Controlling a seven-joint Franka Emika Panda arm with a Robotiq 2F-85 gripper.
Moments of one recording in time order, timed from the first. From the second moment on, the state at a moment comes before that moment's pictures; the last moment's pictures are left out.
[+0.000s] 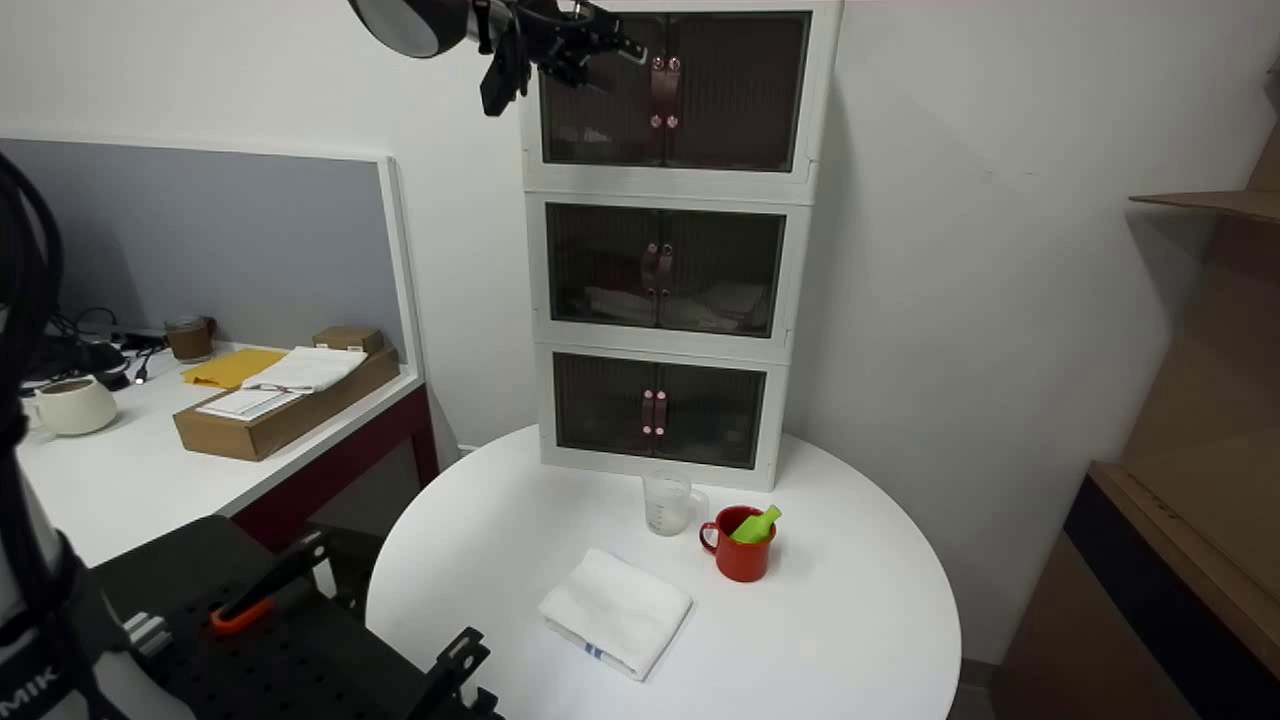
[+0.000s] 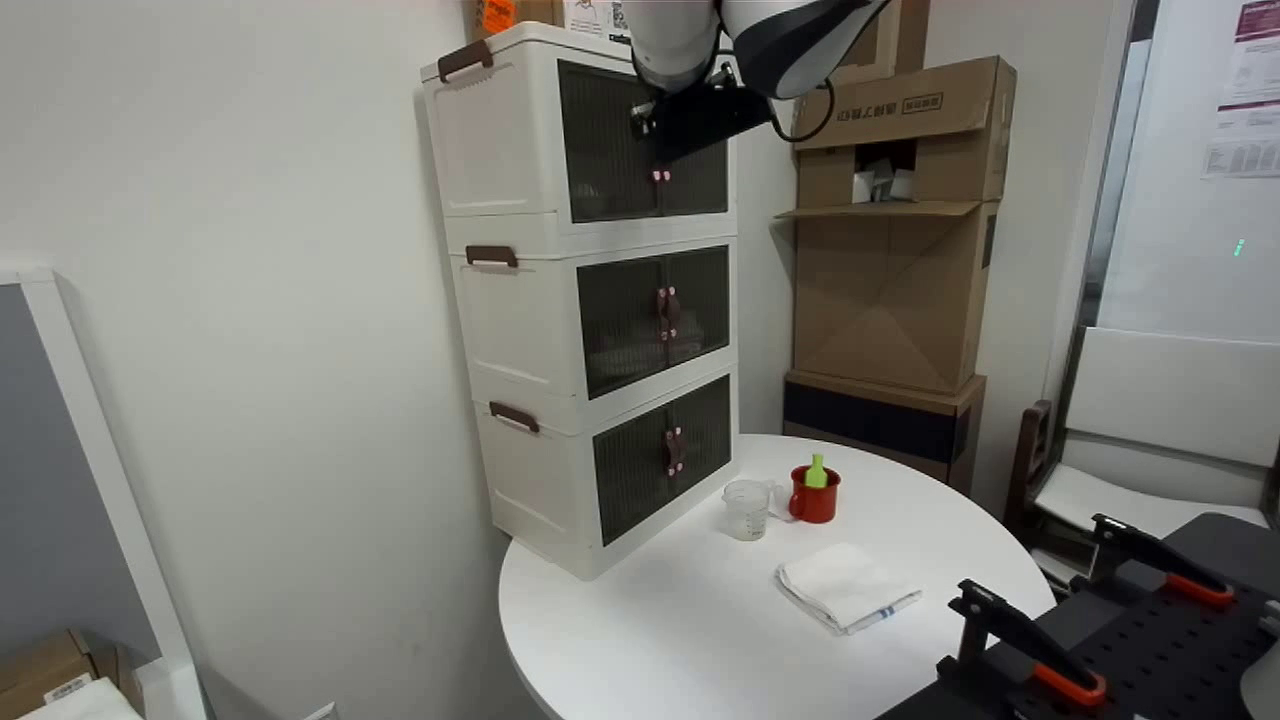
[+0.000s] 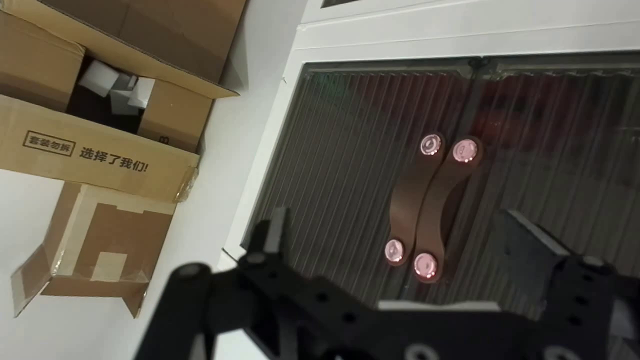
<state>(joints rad) 0.07 0.03 0.23 -2.00 -1.59 2.31 1.59</state>
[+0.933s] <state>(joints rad) 0.09 0.22 0.17 -1.79 -1.64 2.30 1.59</state>
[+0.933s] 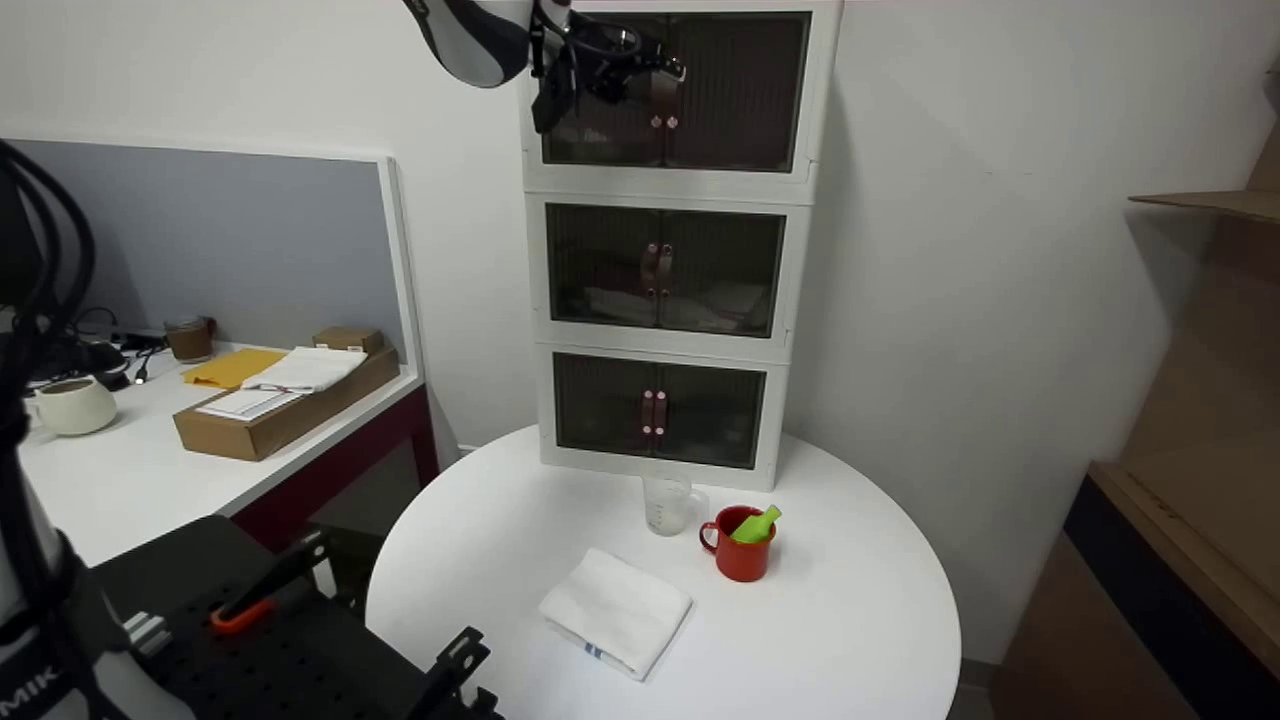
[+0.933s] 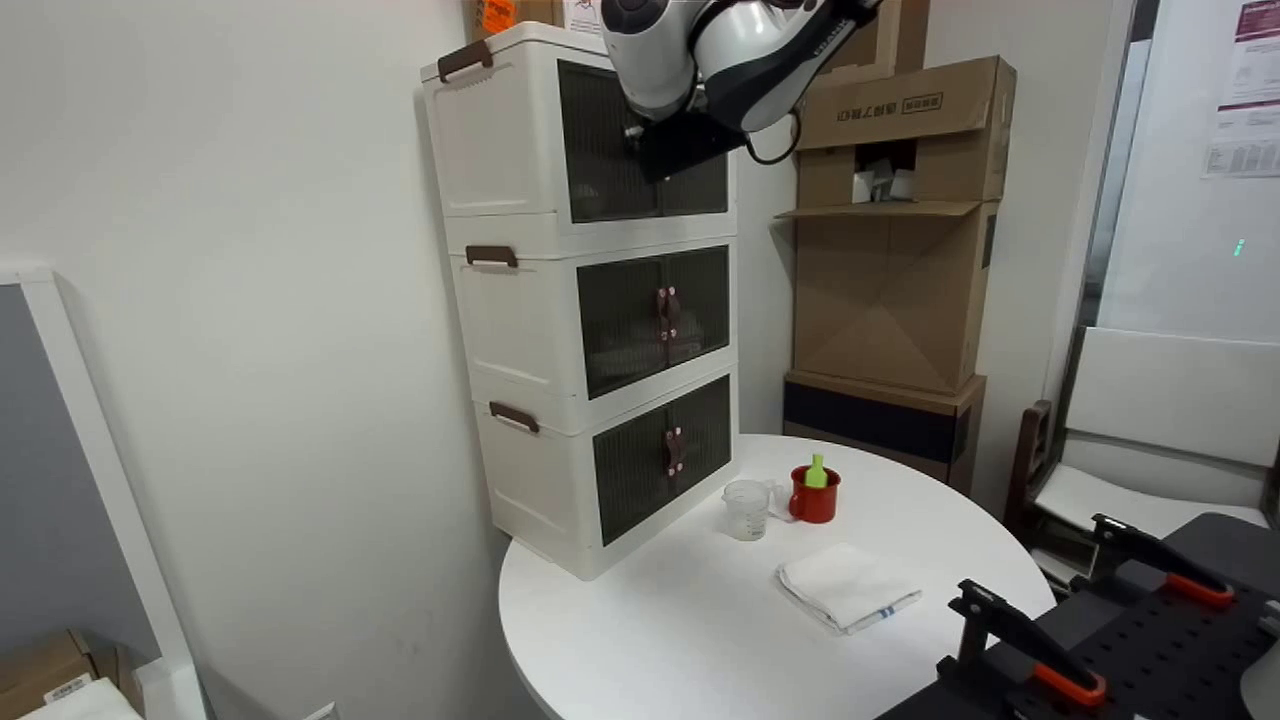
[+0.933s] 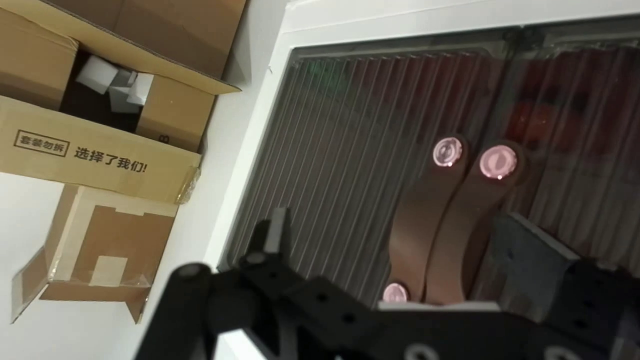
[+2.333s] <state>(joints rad) 0.13 0.25 0.16 -1.77 -1.64 2.29 1.61</state>
